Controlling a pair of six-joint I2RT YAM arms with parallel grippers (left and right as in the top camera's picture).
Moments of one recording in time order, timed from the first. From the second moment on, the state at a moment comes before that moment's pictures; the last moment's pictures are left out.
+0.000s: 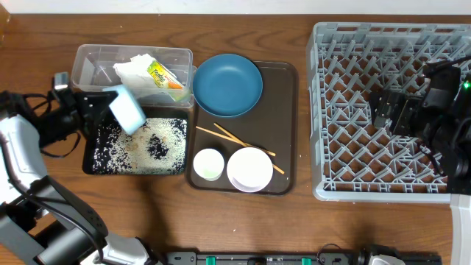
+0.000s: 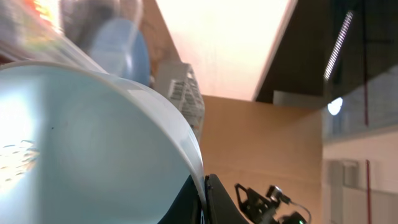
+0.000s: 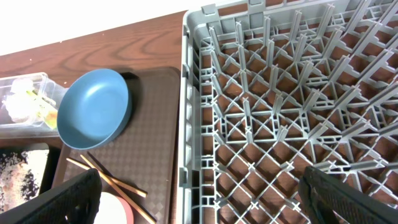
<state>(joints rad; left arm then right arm) 0.68 1.72 1.35 -1.19 1.38 -0.07 -0.15 1.13 1.37 -1.00 -0.30 0.13</state>
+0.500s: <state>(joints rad) 0.74 1.72 1.18 -1.16 1.39 -0.07 -0.15 1.13 1.37 -1.00 -0.30 0.13</state>
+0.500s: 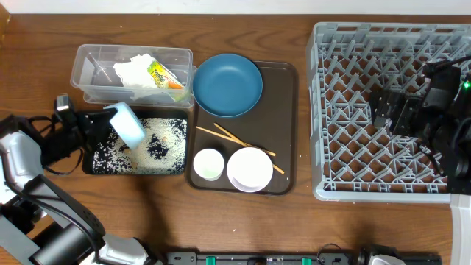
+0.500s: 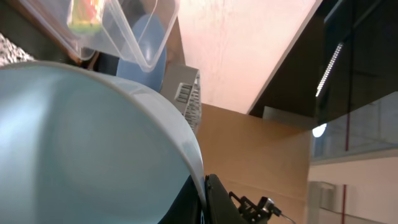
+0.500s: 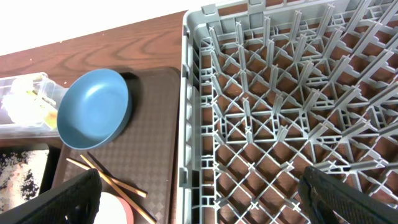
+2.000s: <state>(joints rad) -0.41 1.64 1.51 -0.83 0.40 -0.23 -0.15 1.13 1.37 -1.01 -0.30 0.13</state>
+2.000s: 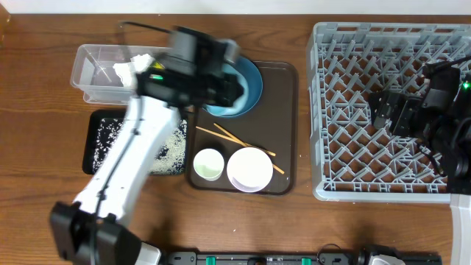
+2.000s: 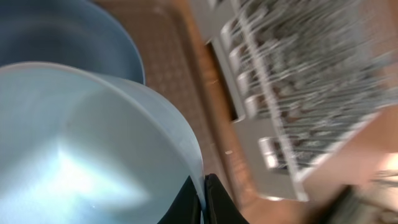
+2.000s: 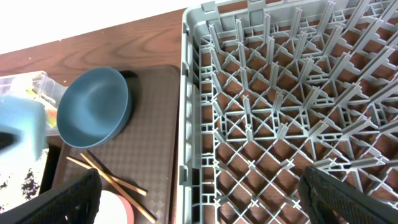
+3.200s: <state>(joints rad) -0.79 1.93 1.51 -0.71 0.01 -0.23 -0.15 1.13 1.37 -1.01 -0.30 0.13</state>
